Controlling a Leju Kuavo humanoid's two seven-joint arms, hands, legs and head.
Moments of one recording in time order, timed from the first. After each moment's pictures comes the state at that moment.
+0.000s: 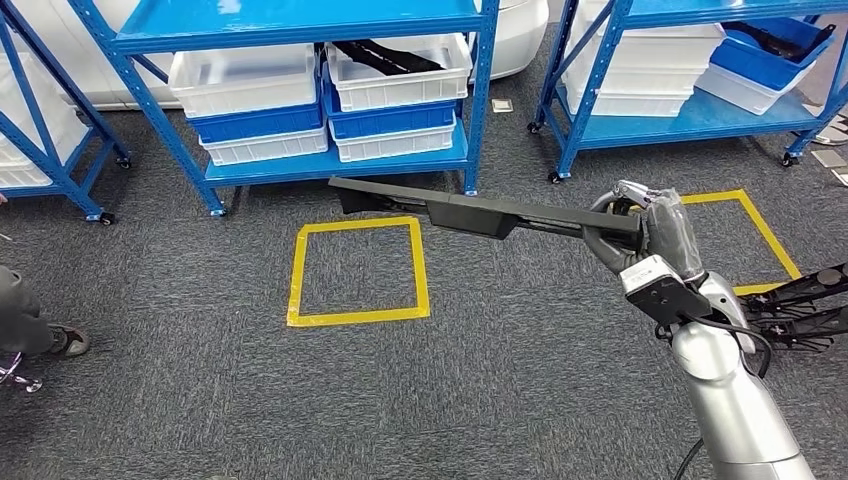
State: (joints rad) left arm -0.15 -0.11 0.93 -0.23 -0.86 0.58 -0.40; right arm -0.30 -0.39 0.14 -1.62 0.33 -0.04 -0.53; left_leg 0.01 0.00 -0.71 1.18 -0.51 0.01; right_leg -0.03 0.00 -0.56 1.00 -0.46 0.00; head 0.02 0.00
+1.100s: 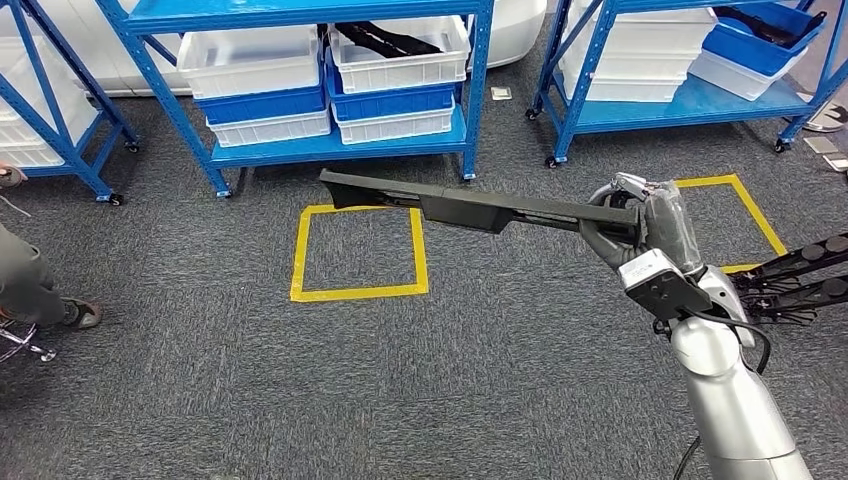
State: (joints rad) left arm -0.15 -0.12 0.92 -0.22 -0.83 0.59 -0.42; right arm -0.31 -0.37 0.13 -1.65 0.34 0.00 -0.52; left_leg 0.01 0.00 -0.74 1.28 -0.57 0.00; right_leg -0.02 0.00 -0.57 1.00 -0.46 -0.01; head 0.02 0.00
